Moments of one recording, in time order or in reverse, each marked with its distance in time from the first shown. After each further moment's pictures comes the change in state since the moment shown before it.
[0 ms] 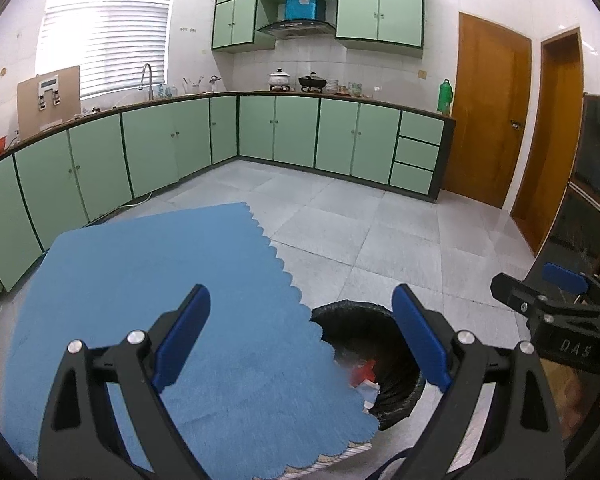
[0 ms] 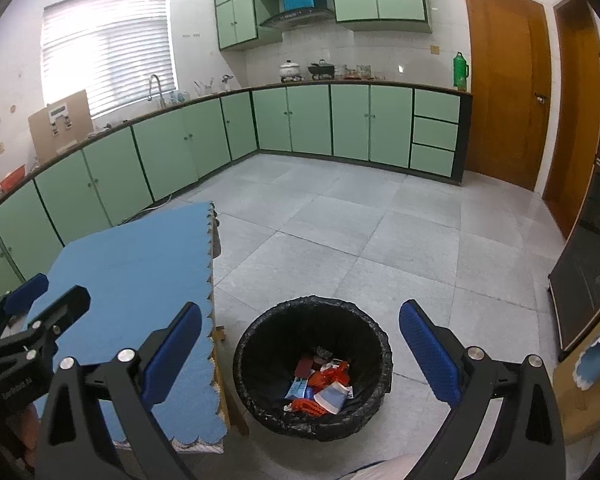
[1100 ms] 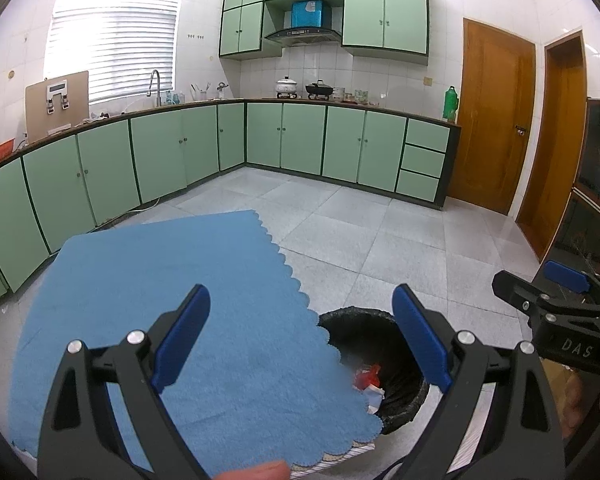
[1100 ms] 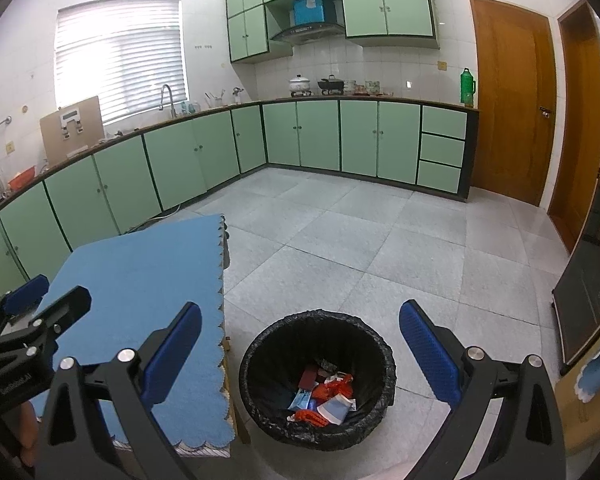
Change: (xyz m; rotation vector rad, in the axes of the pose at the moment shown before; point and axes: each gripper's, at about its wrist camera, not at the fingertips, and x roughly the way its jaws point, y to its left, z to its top) left arm -0.013 0.003 0.003 0.001 -0.027 0.026; right arm -0.010 0.005 -0.002 -0.014 -0.047 0.027
